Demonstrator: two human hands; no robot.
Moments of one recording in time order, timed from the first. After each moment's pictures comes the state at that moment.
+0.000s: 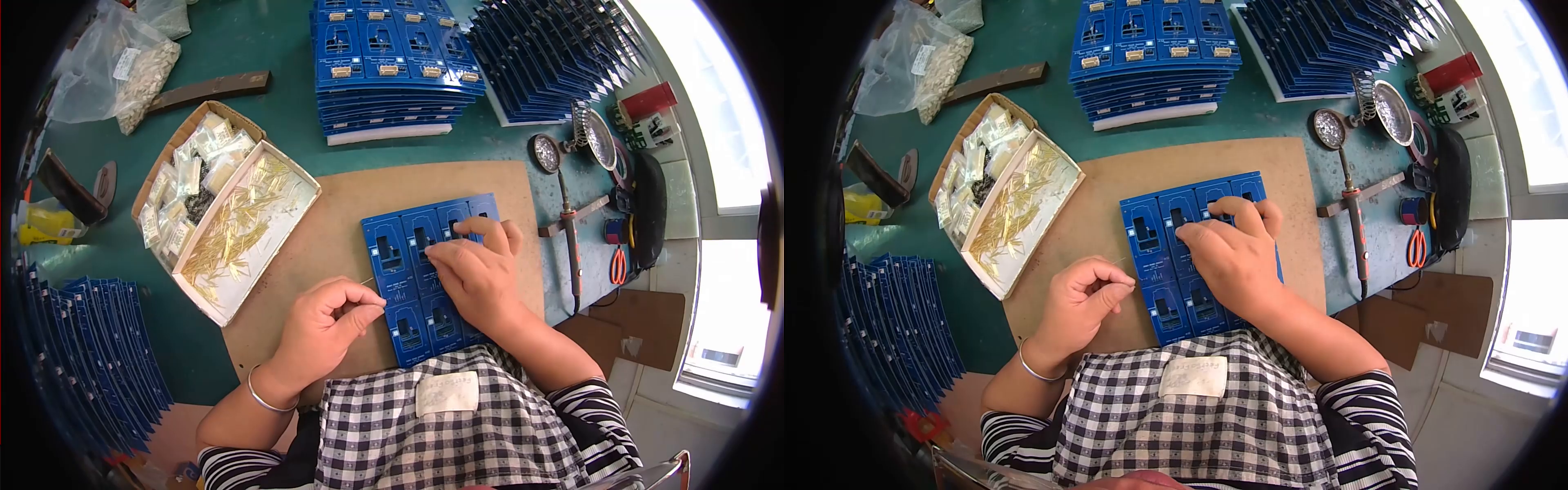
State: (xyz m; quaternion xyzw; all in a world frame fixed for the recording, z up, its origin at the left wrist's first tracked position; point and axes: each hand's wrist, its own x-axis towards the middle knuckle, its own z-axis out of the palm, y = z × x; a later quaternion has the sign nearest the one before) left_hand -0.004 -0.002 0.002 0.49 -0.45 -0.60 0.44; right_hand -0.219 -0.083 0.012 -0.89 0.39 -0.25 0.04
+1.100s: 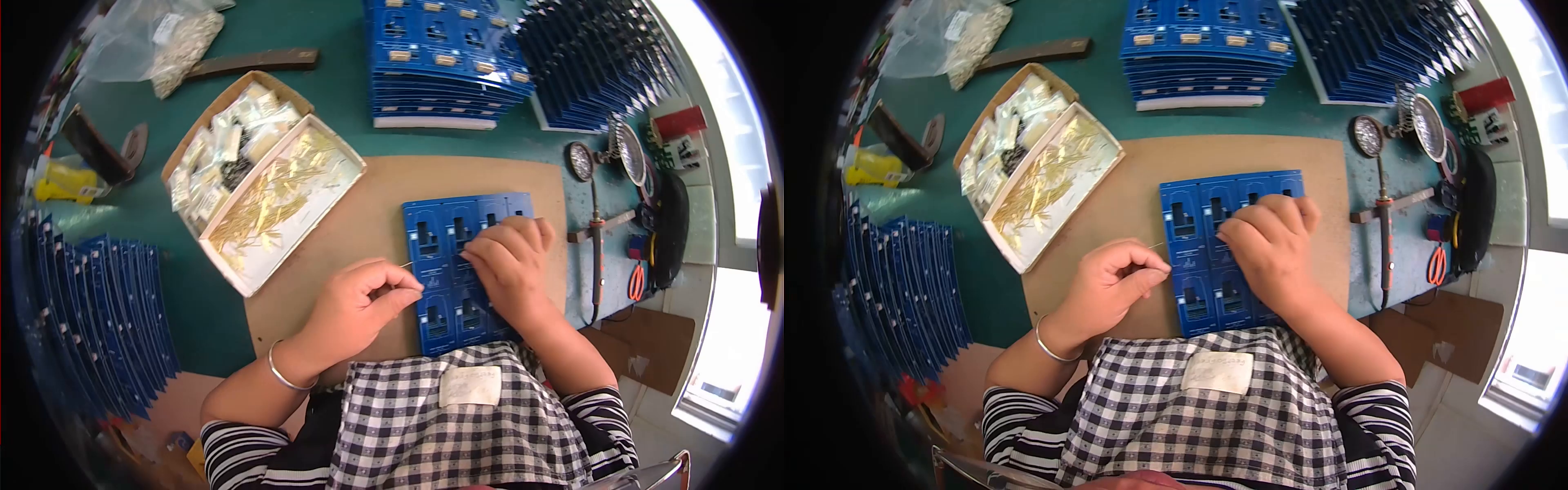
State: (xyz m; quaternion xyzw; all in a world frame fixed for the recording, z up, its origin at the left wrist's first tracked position) left_hand -0.005 -0.001 -0.002 0.48 -0.48 -0.58 0.44; right_hand -0.220 -0.087 0.010 -0.91 0.35 -0.24 0.00
